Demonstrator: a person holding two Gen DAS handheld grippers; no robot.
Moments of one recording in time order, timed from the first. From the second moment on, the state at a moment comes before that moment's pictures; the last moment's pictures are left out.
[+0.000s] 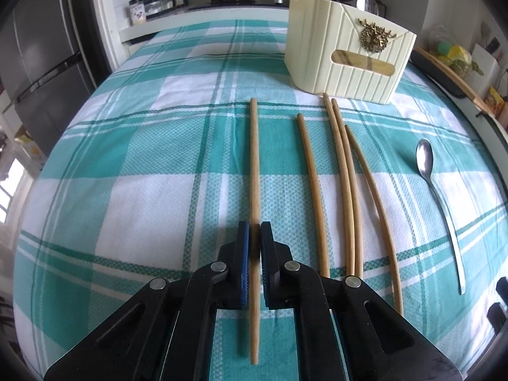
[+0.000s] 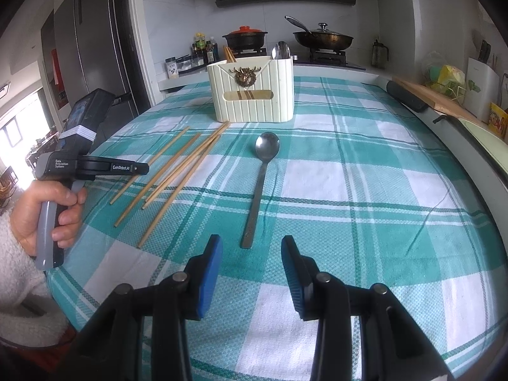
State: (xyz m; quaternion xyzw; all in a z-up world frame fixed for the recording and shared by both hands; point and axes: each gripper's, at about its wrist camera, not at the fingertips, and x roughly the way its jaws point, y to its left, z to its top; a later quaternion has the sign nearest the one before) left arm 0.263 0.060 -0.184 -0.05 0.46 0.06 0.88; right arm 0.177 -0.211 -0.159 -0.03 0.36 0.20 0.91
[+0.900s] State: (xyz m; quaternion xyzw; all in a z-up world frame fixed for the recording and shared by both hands) left arm 0.186 0.078 -0.155 -0.10 0.43 0.07 0.90; right arm 0.184 -0.218 -0.166 -0.02 0.38 0.16 0.91
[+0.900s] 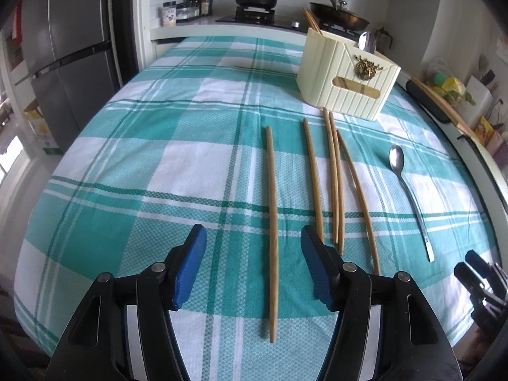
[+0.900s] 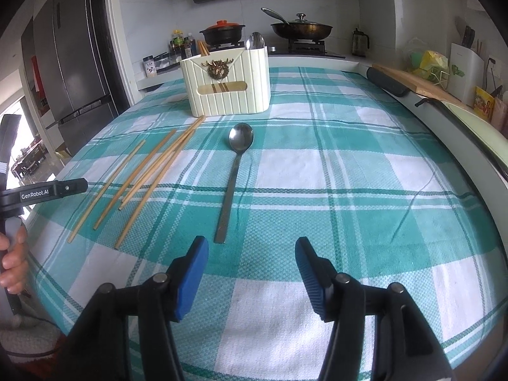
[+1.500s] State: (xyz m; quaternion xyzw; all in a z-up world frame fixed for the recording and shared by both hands) left arm 0.220 0.123 -0.142 -0.12 0.45 0.01 0.88; right arm 0.228 -0.216 -0.134 -0.04 0.37 0.13 0.92
